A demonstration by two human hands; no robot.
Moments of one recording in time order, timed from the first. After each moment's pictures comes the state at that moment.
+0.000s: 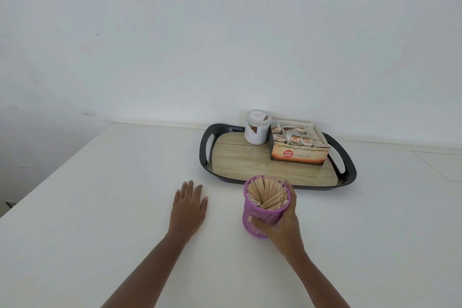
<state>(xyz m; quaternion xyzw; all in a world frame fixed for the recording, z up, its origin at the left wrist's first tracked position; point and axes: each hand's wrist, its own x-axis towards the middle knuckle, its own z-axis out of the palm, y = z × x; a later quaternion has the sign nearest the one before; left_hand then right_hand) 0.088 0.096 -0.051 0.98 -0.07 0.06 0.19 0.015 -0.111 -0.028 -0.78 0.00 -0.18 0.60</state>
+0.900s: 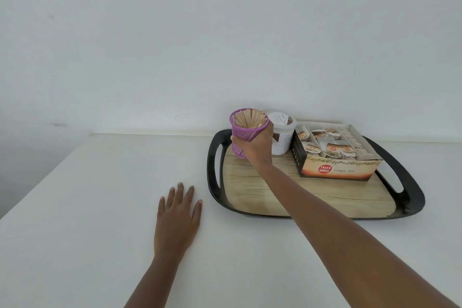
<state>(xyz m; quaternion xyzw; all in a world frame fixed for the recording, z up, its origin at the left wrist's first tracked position) 0.186 0.130 -0.061 0.98 -0.03 0.06 0.19 0.293 -0.057 0.005 -0.76 0.07 -0.28 0.58</state>
